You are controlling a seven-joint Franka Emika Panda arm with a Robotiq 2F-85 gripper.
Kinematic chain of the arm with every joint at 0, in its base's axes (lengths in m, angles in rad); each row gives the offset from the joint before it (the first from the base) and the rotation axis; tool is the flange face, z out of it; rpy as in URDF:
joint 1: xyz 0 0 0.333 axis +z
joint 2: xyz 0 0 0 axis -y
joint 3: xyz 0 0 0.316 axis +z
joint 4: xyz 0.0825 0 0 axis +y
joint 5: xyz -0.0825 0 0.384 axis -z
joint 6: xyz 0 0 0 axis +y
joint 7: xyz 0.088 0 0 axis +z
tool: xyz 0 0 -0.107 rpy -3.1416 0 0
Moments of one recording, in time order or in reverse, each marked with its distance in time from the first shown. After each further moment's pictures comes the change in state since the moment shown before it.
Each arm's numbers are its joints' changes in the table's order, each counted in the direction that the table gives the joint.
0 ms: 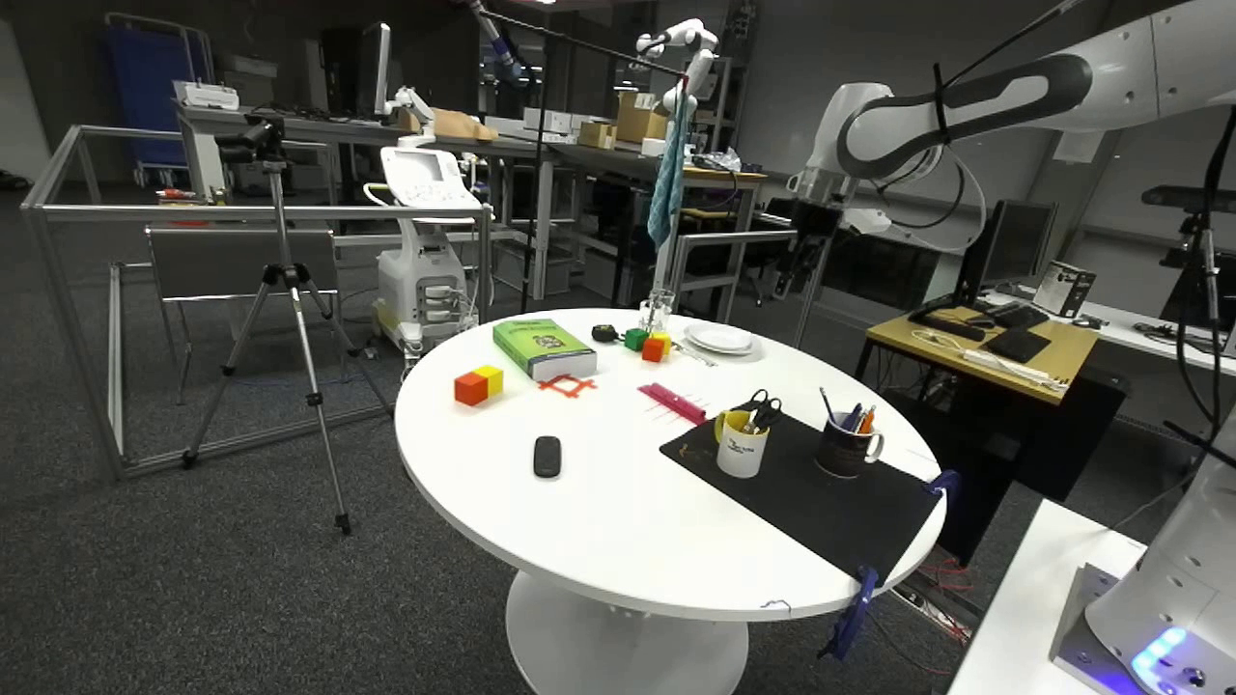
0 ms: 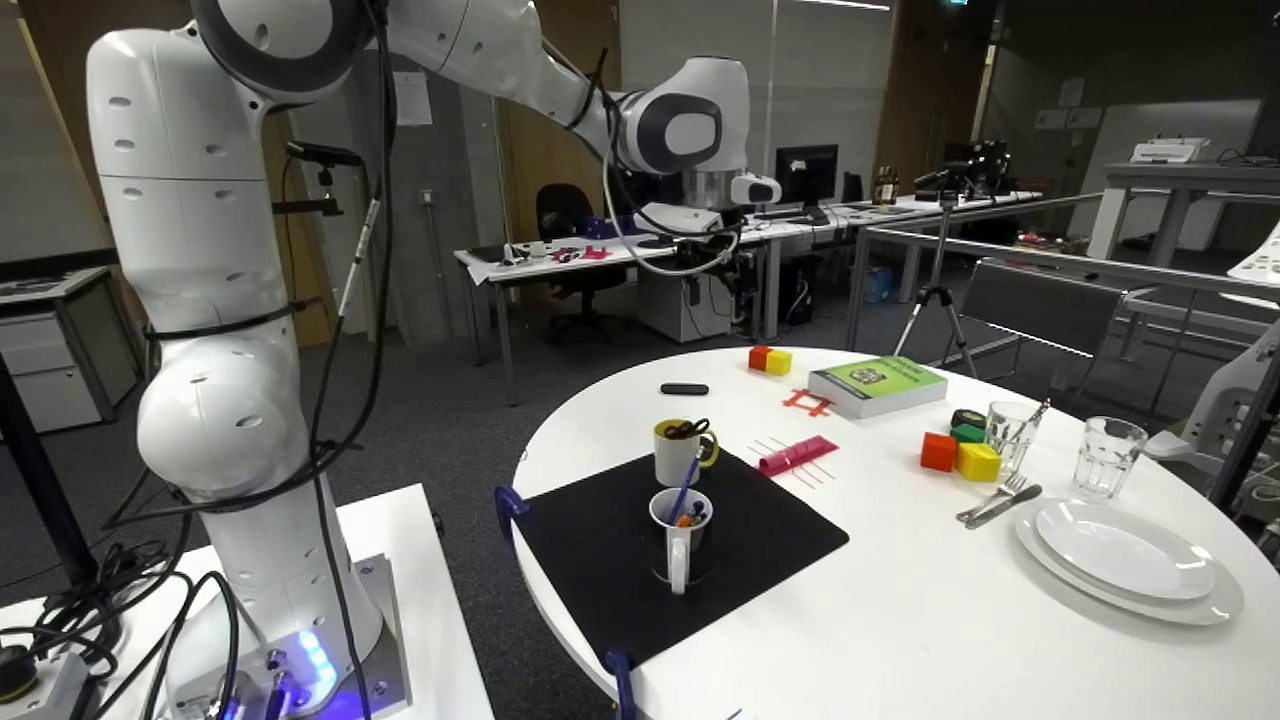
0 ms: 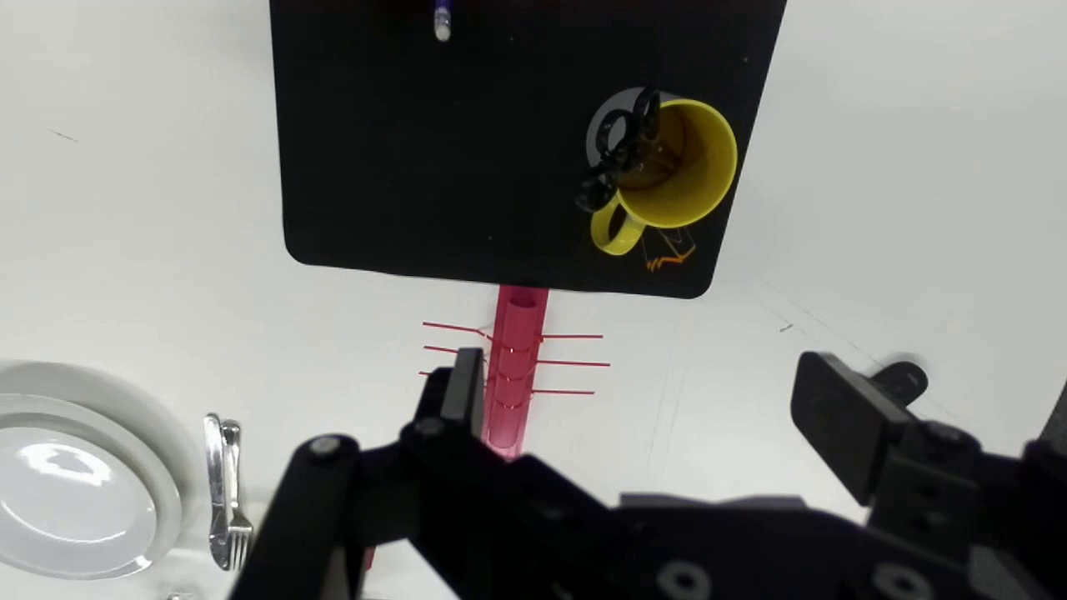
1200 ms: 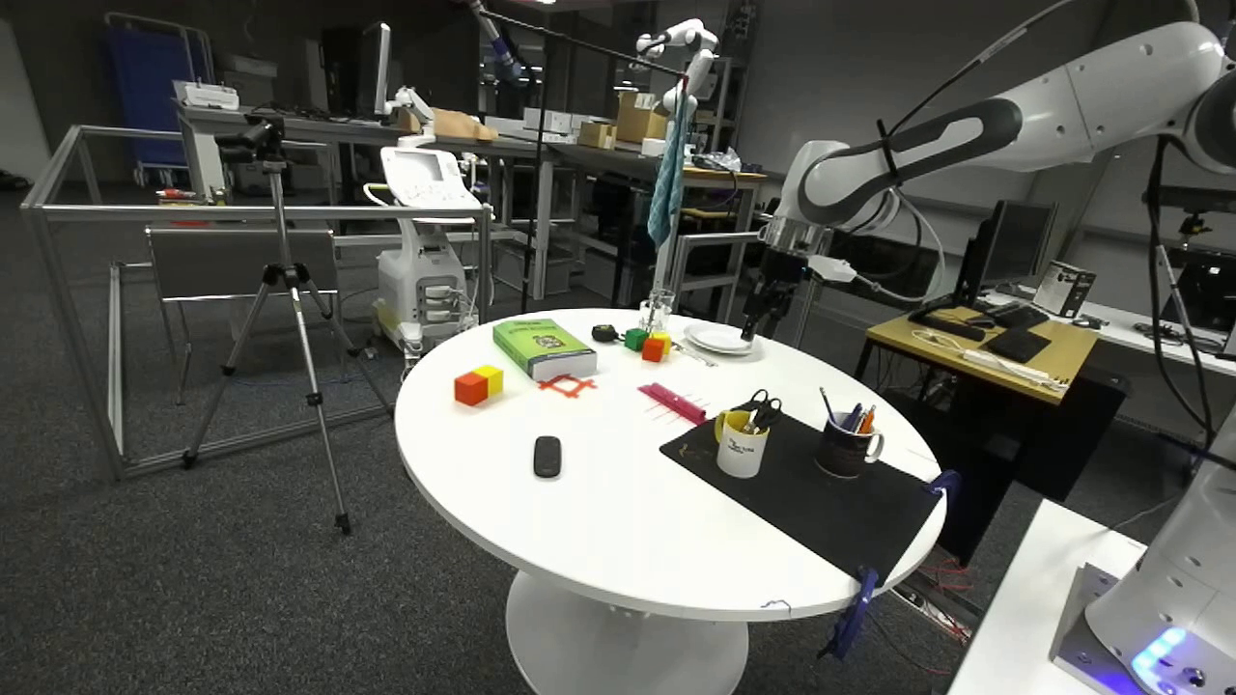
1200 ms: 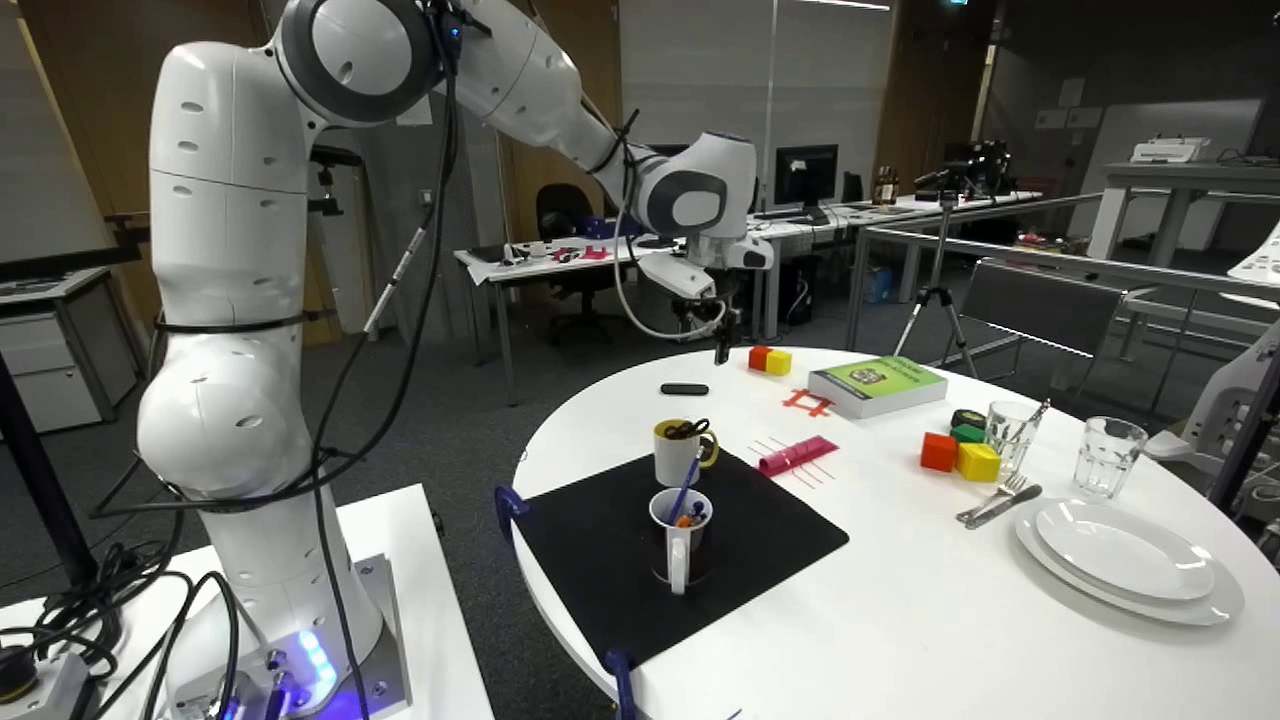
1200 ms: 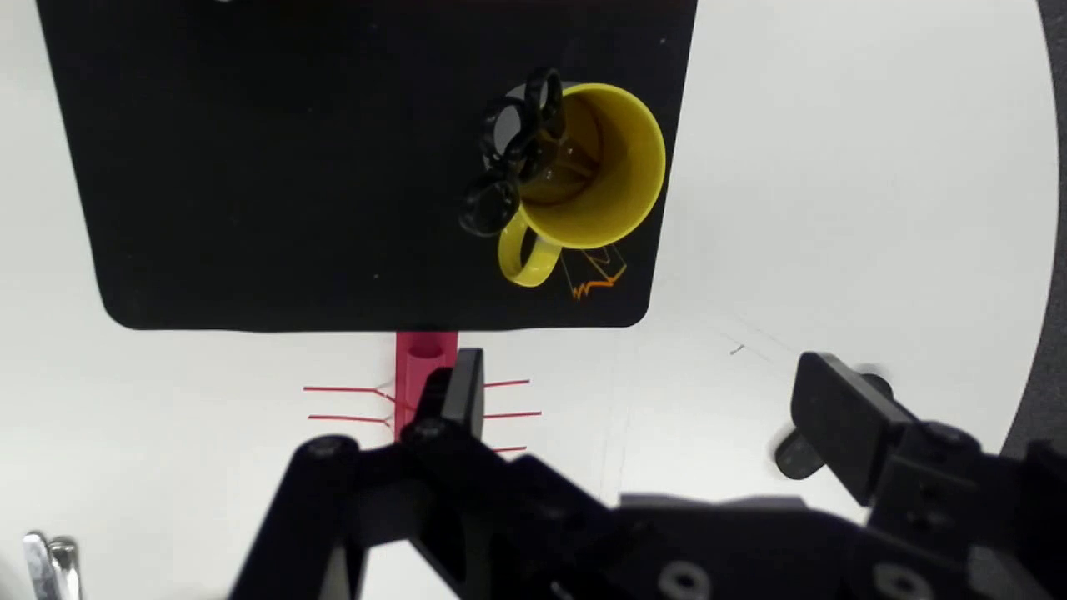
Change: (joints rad) arm 0.000 -0.157 0.044 0.000 -0.138 -0.106 0.001
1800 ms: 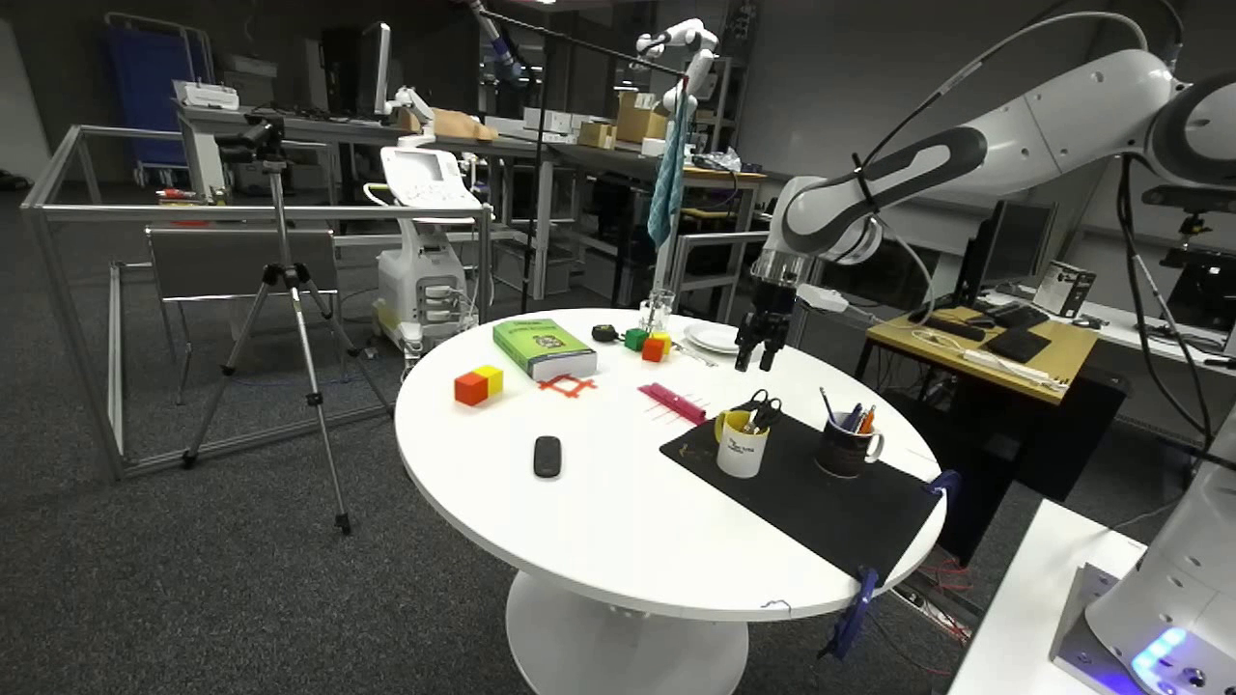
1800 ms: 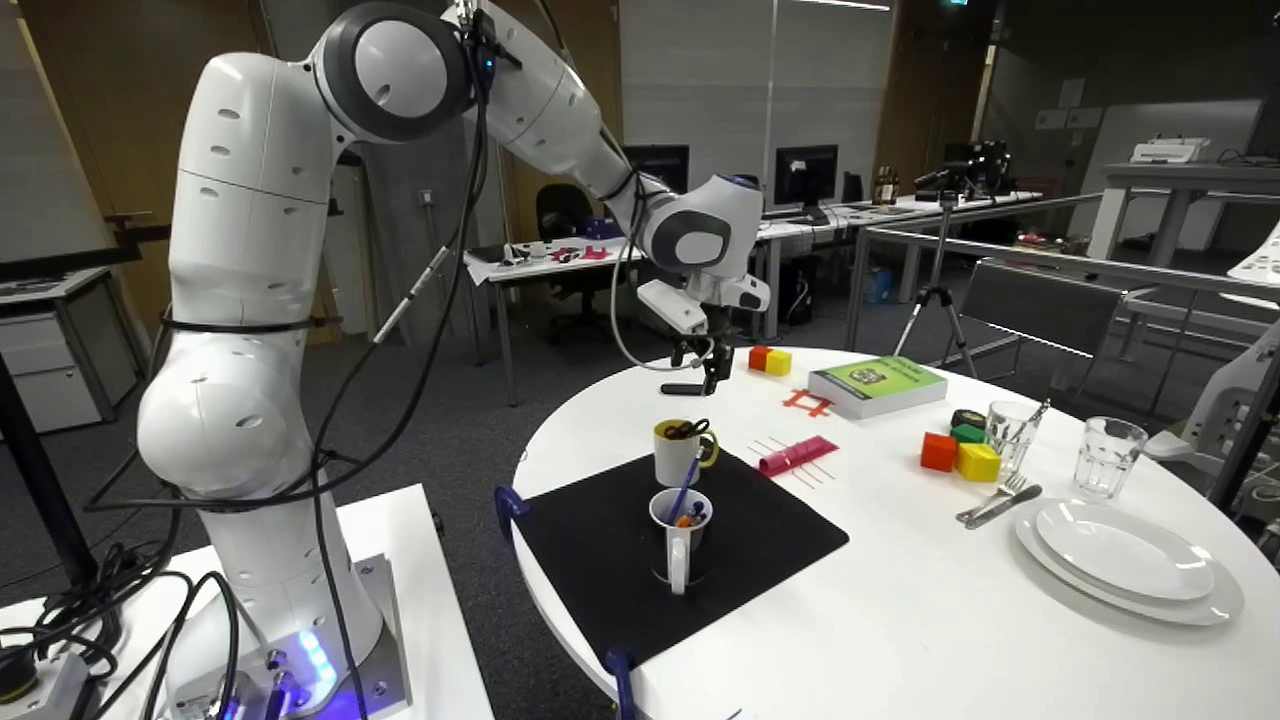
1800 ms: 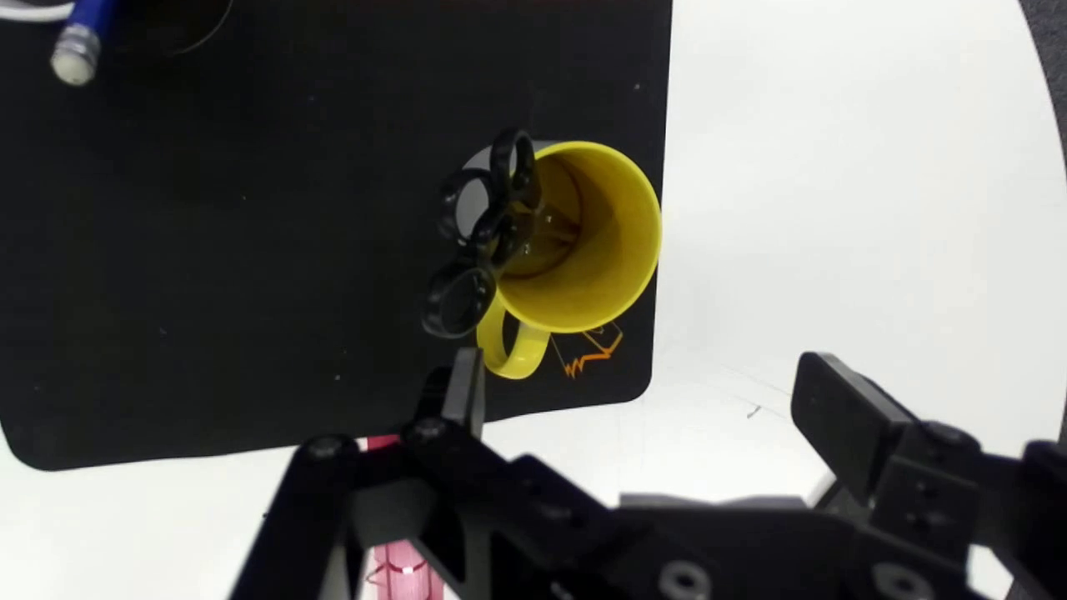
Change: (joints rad) arm 0.000 -0.093 0.003 0.002 -0.068 -0.004 -0.023
